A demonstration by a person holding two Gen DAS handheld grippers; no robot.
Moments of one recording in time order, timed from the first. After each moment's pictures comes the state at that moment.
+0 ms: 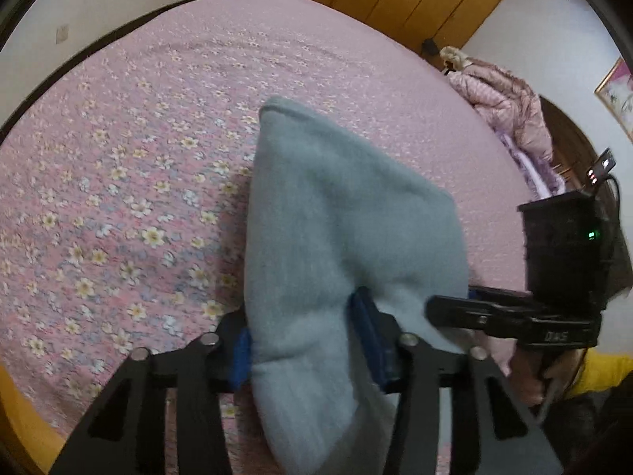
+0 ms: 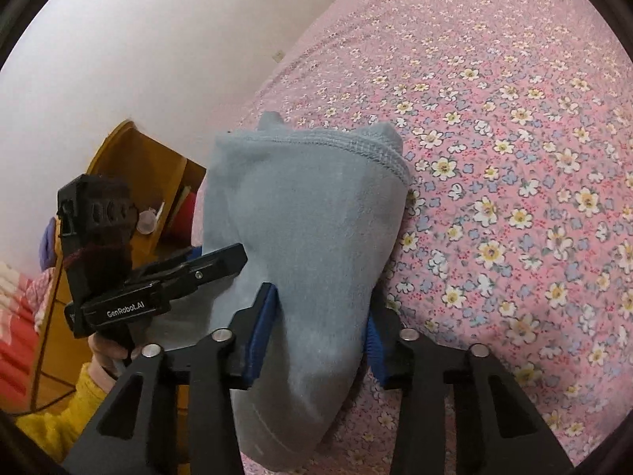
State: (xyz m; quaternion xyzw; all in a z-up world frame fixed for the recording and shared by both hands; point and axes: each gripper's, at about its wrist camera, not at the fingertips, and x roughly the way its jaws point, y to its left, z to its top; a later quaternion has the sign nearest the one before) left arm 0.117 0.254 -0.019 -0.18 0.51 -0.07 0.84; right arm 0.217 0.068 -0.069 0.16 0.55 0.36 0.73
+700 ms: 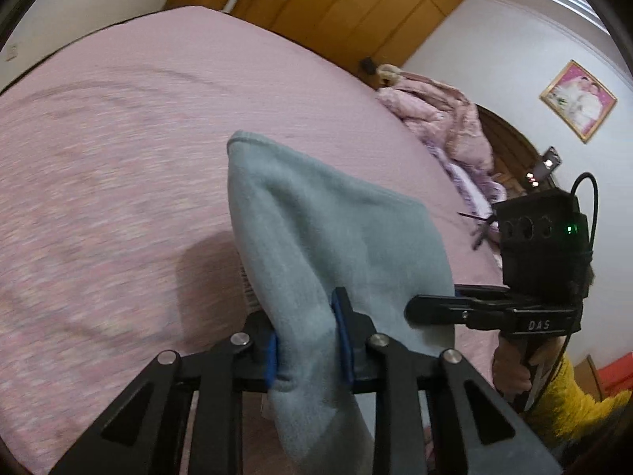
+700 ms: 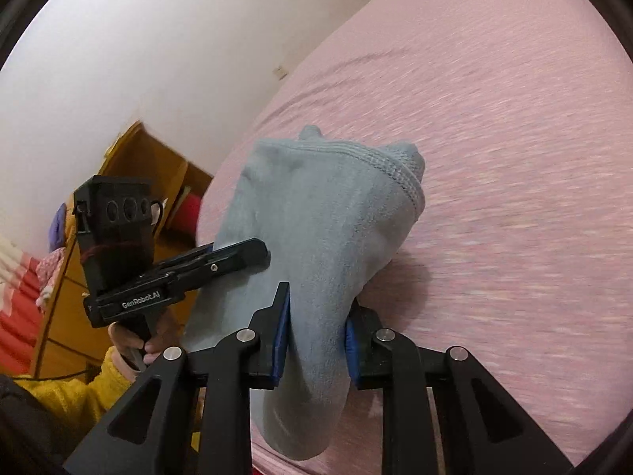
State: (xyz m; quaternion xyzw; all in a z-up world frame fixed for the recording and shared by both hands) left arm 0.151 0.094 0.027 -0.22 0.44 -0.18 0.85; right arm 0.224 -0.086 0.023 0.12 0.53 0.35 0.76
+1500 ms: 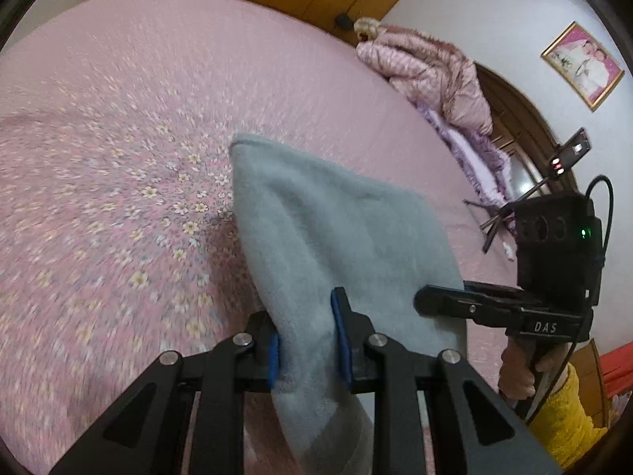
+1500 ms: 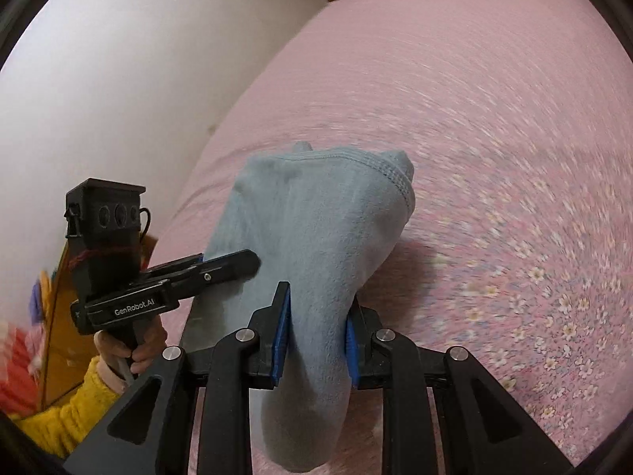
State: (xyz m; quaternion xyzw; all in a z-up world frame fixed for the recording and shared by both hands) left arm 0.342 -0.015 -0.008 -0.16 0.51 -0.22 0.82; right arm 0.311 -0.257 0.022 0.17 0.52 0.25 0.80
